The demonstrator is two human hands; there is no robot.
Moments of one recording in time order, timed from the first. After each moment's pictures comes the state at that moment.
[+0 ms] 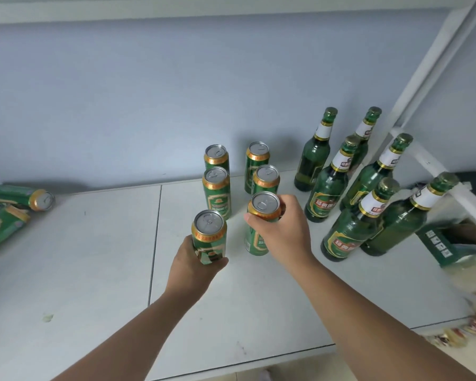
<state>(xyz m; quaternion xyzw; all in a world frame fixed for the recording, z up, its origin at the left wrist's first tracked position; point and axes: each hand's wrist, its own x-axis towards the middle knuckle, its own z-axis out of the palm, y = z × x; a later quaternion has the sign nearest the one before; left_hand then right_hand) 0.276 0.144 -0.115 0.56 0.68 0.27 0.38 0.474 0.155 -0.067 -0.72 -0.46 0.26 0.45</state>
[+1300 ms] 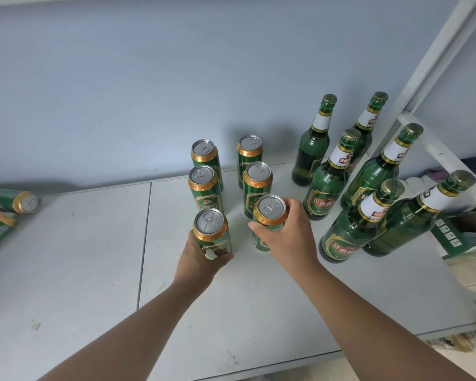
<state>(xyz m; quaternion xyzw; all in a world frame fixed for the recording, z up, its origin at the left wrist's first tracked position) 0.306 0.178 -0.157 0.56 0.66 0.26 0.43 0.513 0.167 -0.109 -0.73 -0.50 0.23 0.40</state>
